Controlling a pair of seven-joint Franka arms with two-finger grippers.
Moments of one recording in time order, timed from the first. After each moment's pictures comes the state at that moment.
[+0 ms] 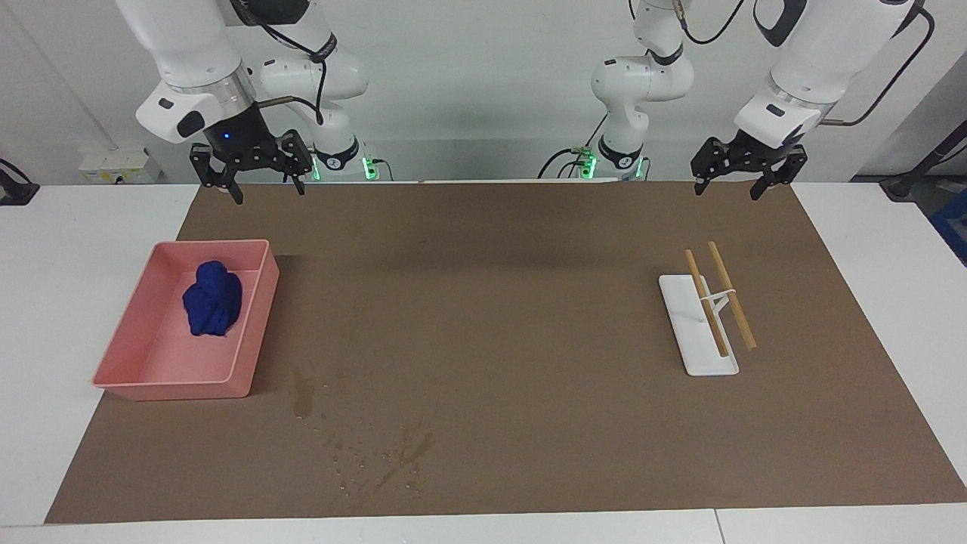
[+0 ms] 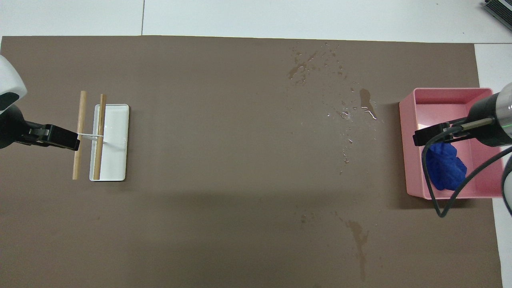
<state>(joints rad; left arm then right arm) -0.03 -0.04 -0.08 -1.59 -0.03 1.50 0.07 0.12 -0.03 -0.03 -1.57 0.02 1.54 -0.06</state>
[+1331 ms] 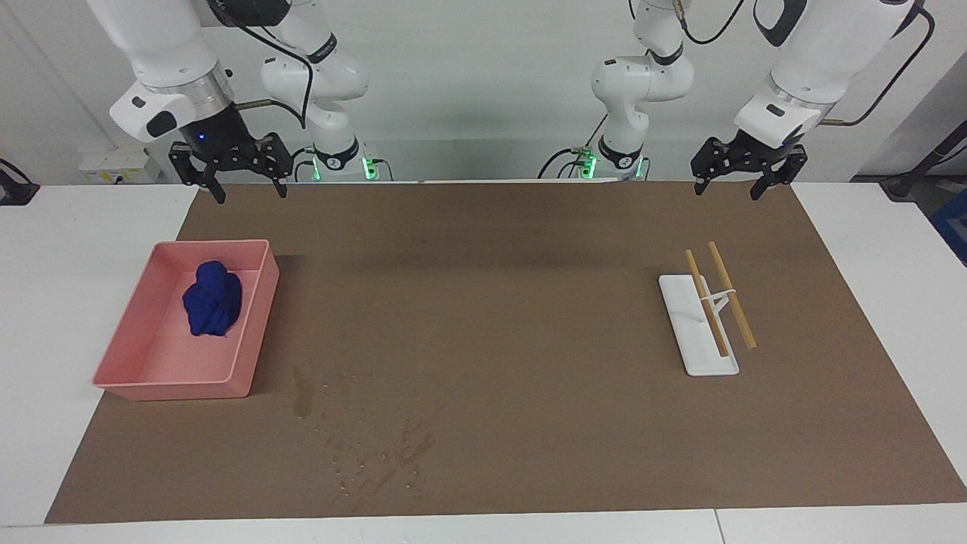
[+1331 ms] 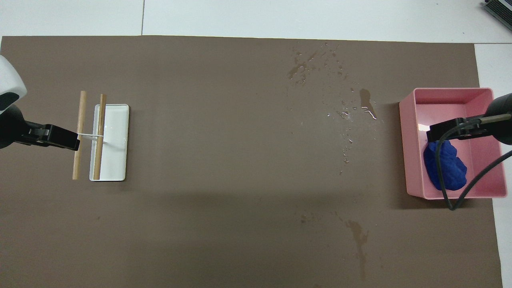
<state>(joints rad) -0.03 -0.04 -0.08 -1.59 -0.03 1.50 0.07 0.02 -0.03 0.02 -1.57 0.02 1.54 0.00</state>
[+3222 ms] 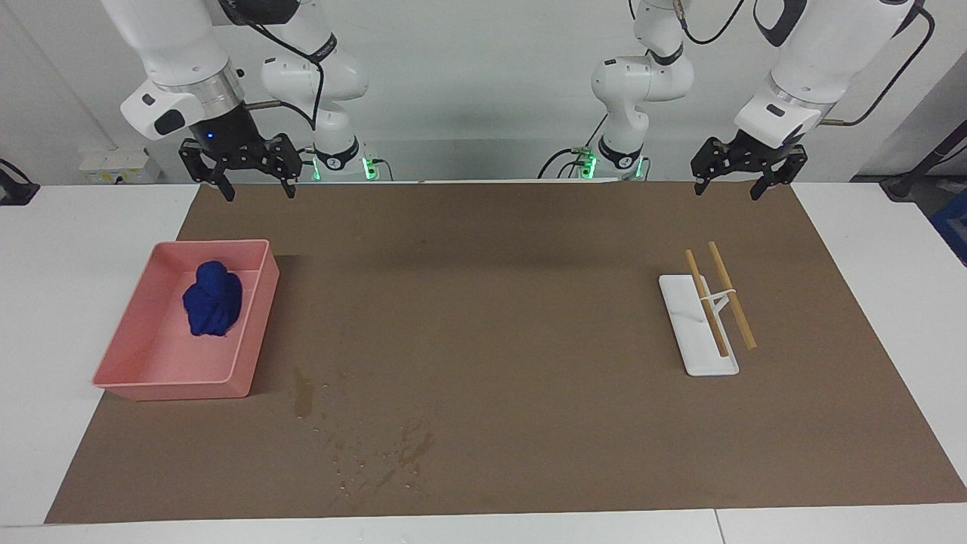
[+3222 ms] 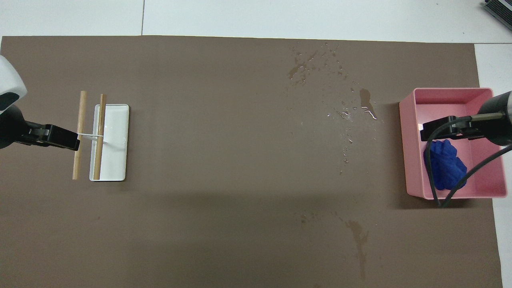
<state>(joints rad) -0.03 -0.04 -0.08 -1.59 -0.03 1.50 0.07 0.02 -0.03 0.04 -1.57 0.02 1.54 0.06</state>
